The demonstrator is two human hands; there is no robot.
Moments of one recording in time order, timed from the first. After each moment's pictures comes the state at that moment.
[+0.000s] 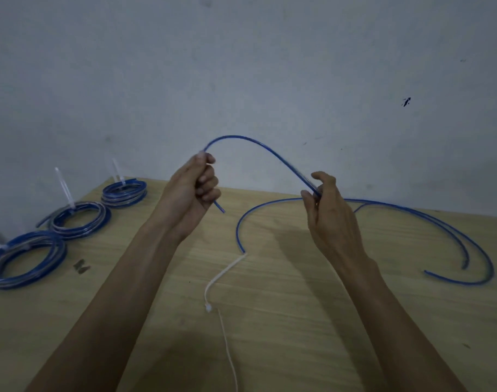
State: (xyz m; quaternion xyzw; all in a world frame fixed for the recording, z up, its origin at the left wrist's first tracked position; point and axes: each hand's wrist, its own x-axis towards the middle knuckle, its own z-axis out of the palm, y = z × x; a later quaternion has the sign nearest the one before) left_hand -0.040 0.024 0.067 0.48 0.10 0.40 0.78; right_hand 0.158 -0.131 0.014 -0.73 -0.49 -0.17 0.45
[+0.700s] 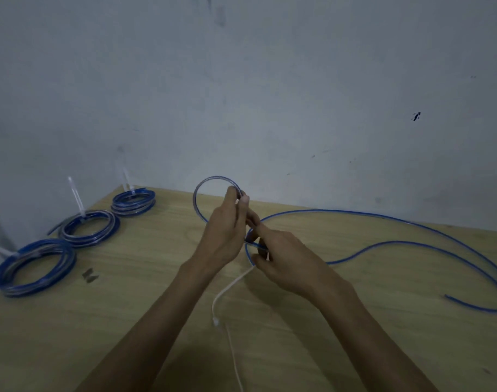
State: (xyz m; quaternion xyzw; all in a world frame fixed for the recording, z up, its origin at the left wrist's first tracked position) left_hand -0.015 0.003 0.020 0.80 0.22 0.42 0.36; right_hand 0.087 -0.113 0.020 -0.72 -0.65 0.05 0.23
